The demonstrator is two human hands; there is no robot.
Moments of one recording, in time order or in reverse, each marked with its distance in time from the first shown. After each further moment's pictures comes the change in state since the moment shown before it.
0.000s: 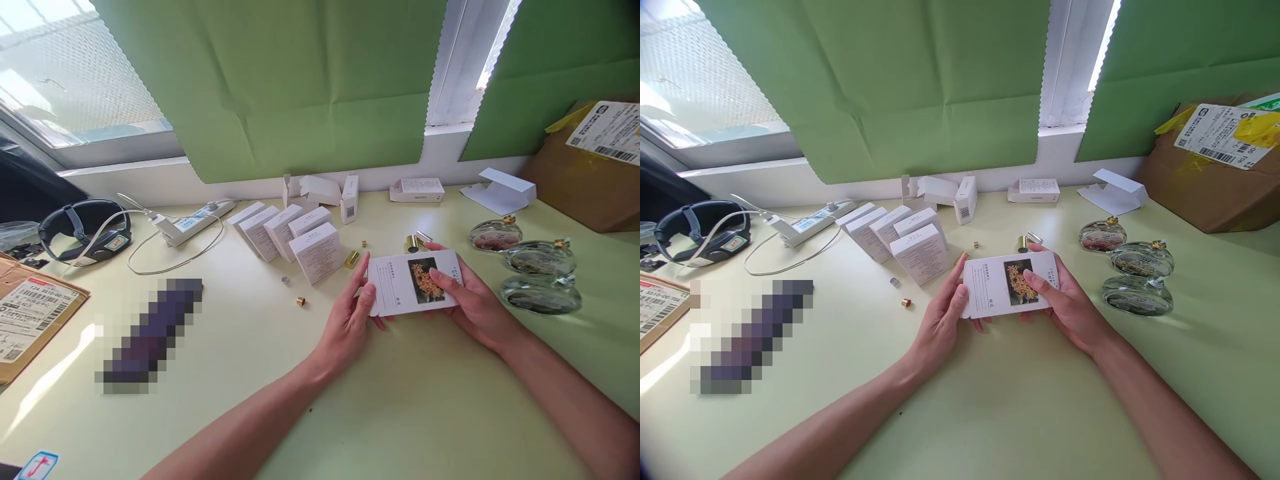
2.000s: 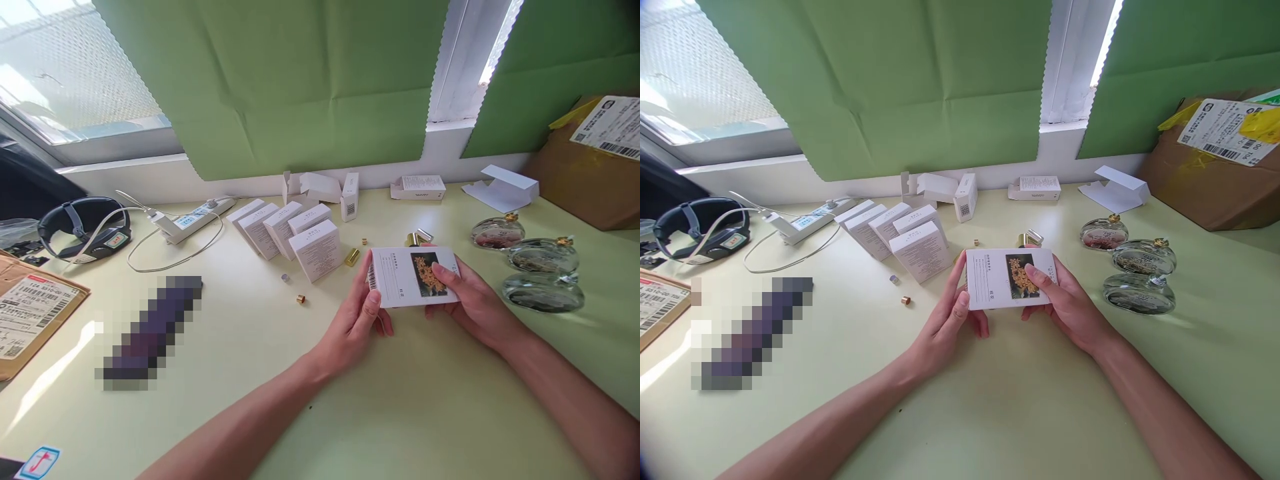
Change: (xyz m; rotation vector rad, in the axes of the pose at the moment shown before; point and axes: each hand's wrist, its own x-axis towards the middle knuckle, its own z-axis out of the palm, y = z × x) left_hand -0.005 0.002 -0.004 0.039 -0.193 0.000; right_hand 0.000 0.000 0.002 -0.081 0.004 -0.018
